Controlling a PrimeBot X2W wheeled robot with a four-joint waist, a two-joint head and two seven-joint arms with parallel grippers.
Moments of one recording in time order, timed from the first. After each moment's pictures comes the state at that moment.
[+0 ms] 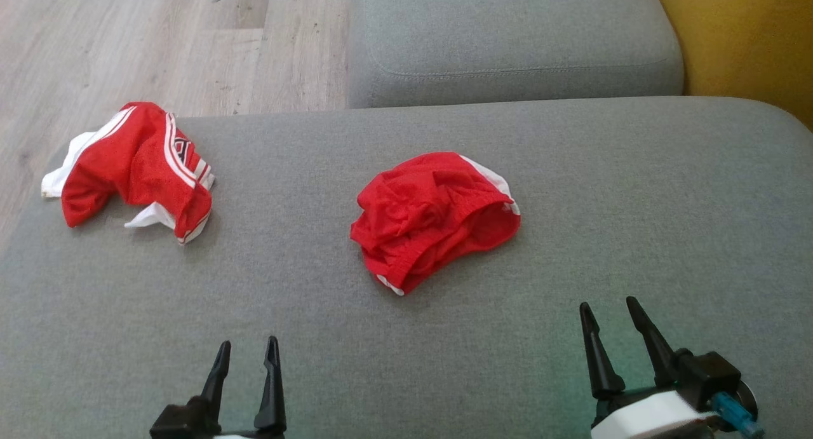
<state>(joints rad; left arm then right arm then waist) 0.09 0.22 -0.42 0.21 -0.52 0.16 -0.25 0.10 -0.05 0.12 0.27 0.15 0.13 -0.25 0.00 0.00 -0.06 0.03</state>
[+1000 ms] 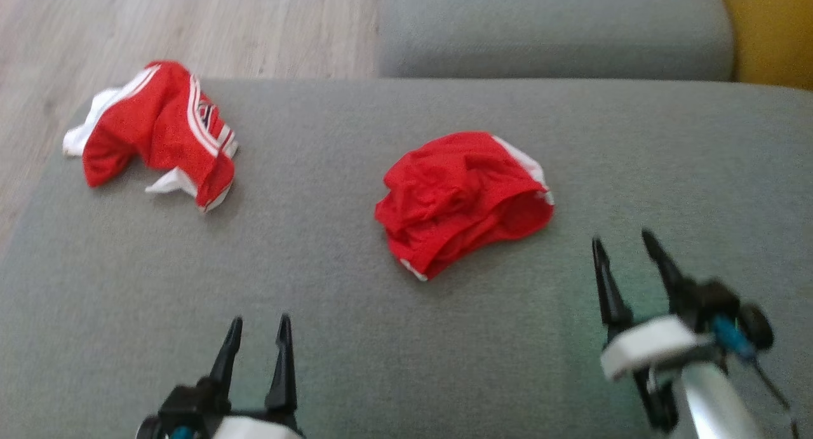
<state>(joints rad) 0.06 0.23 -0.45 0.19 -0.51 0.17 -0.25 -0.08 -0.05 0.05 0.37 0.02 0.13 -0.24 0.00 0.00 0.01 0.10</state>
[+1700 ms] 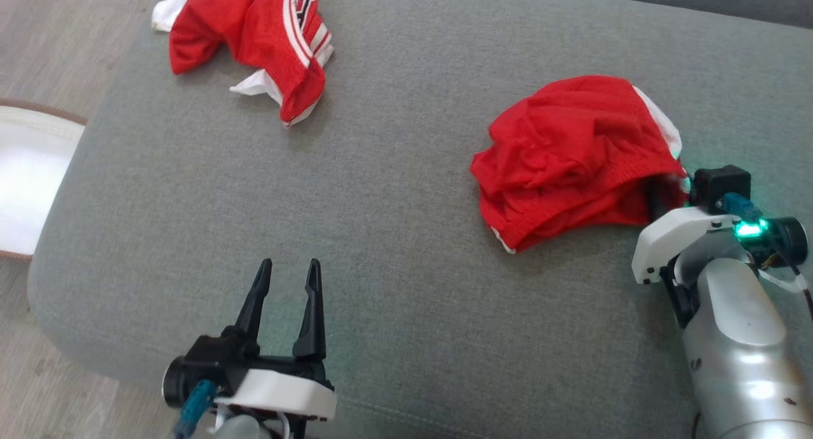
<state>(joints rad) -0.08 0.17 -0.48 0.17 -0.49 0.14 -0.25 -0.55 -0.08 -0.17 0.86 -0.22 0.13 -0.11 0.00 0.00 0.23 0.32</state>
